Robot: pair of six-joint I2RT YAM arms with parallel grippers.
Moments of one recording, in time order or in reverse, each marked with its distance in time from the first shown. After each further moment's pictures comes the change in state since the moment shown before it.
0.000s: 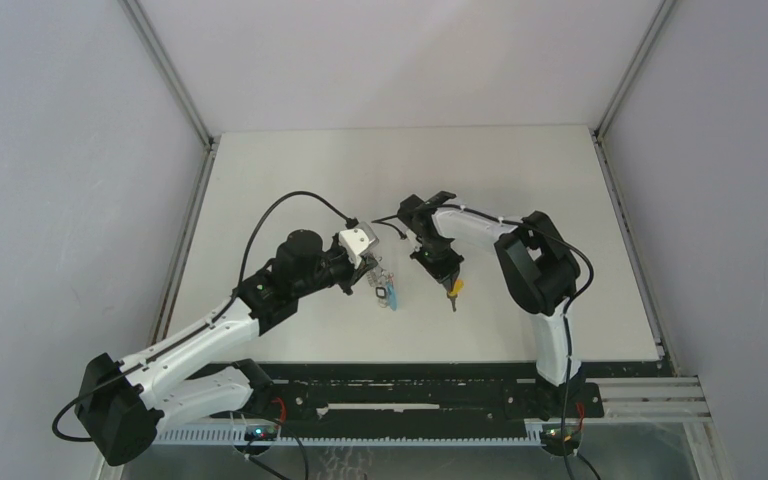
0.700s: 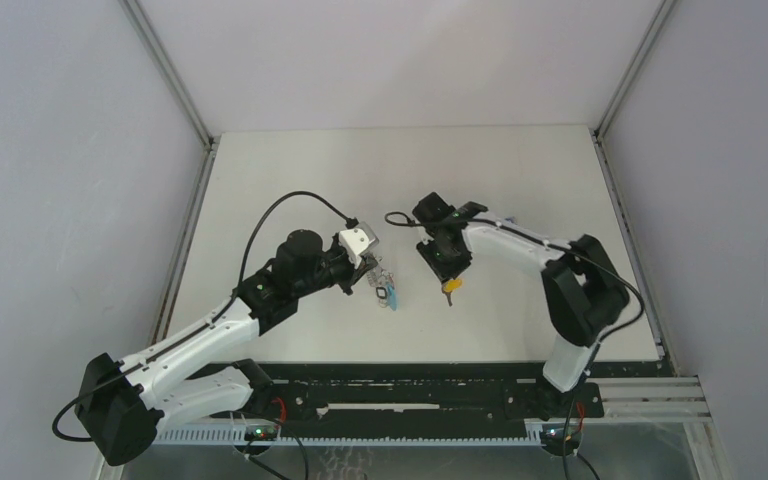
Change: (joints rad) left arm 0.000 0.000 0.000 0.000 0.000 0.000; right arm 0.013 -0.214 -0.158 0.202 0.015 0.032
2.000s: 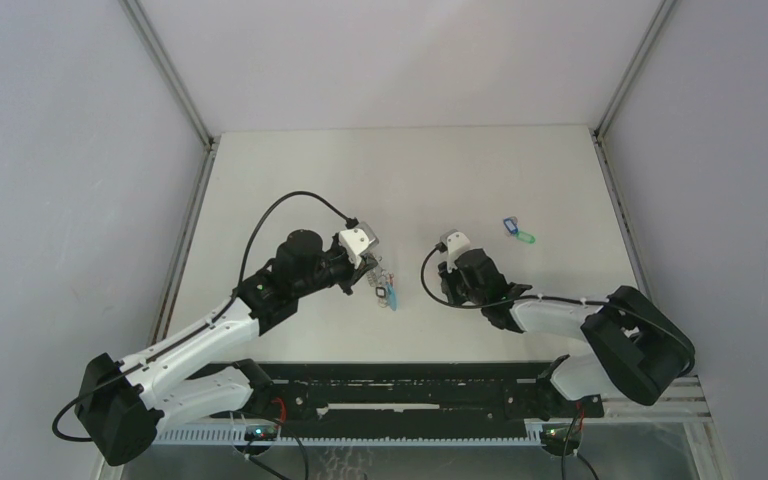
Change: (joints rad) left arm 0.000 0.000 0.000 0.000 0.000 0.000; right arm 0.021 -0.454 -0.867 1.143 0.030 0.060
